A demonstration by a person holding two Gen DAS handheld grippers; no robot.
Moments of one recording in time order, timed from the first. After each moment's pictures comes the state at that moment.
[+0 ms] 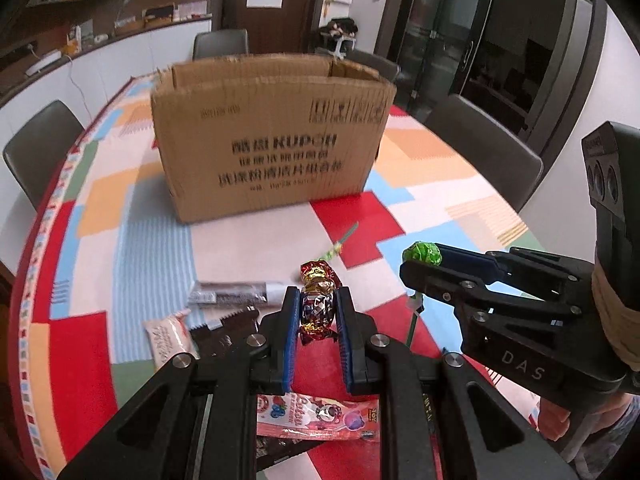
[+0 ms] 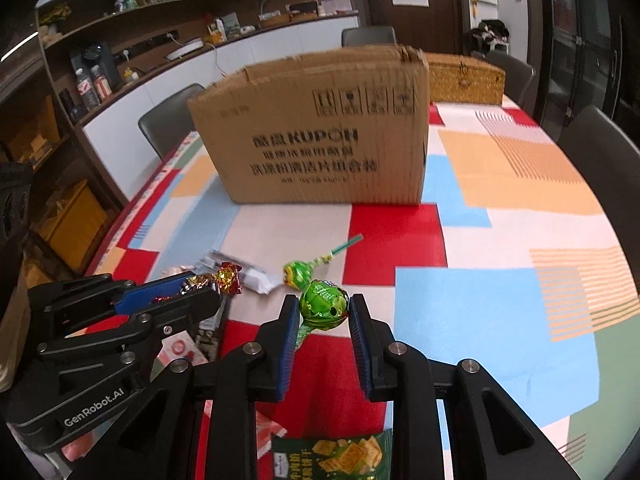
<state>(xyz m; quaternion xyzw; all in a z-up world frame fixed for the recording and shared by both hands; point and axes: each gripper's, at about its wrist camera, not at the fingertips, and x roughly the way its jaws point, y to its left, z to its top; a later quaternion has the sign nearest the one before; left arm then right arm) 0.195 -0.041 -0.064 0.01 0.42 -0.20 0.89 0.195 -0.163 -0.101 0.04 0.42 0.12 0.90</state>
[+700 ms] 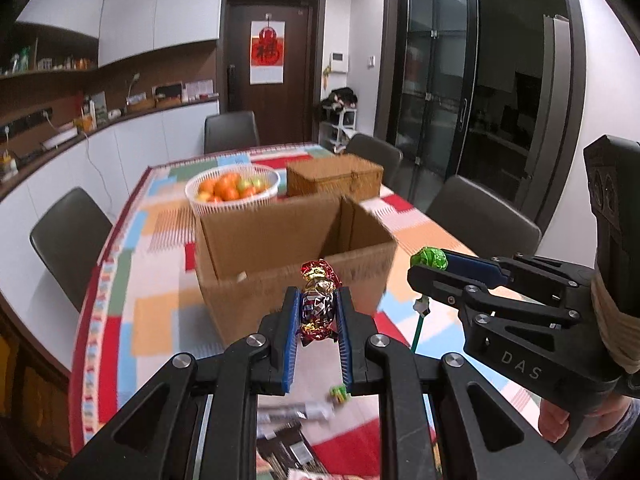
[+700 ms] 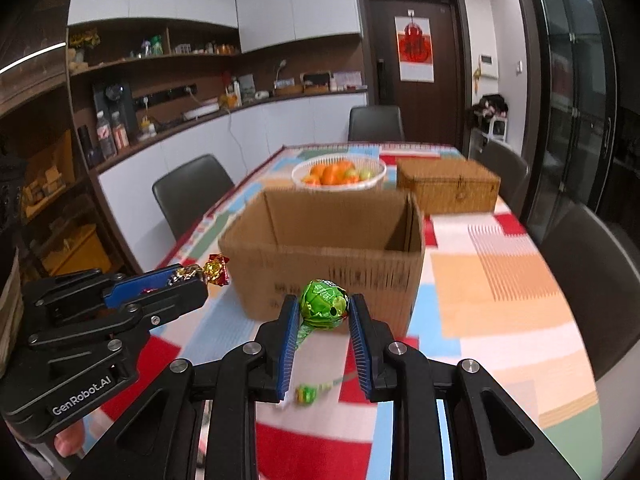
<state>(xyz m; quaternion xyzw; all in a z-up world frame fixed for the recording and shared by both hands) 0.228 -0.035 0.054 0.03 0.29 -0.19 0.94 0.218 -0.159 0.009 0.01 0.29 0.12 0.95</state>
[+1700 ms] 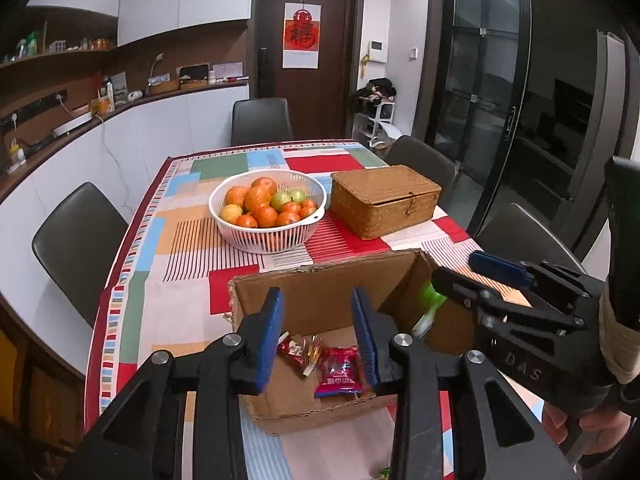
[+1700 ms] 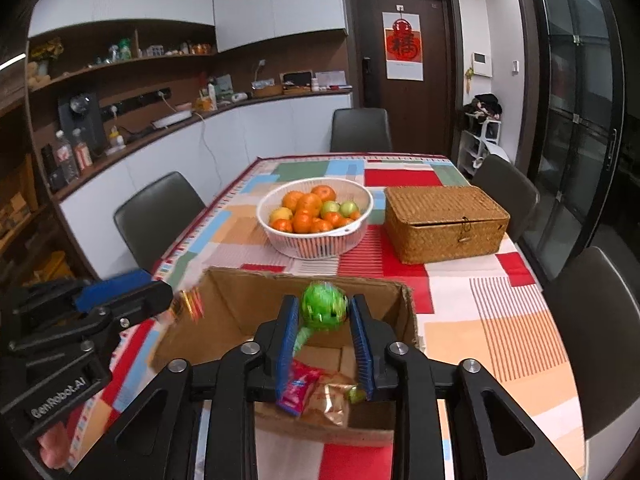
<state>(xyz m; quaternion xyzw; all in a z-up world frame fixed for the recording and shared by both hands) 0.367 -0.022 0.064 0.02 0.33 -0.13 0.93 0.374 -0.157 0.032 0.01 0.31 0.09 0.95</state>
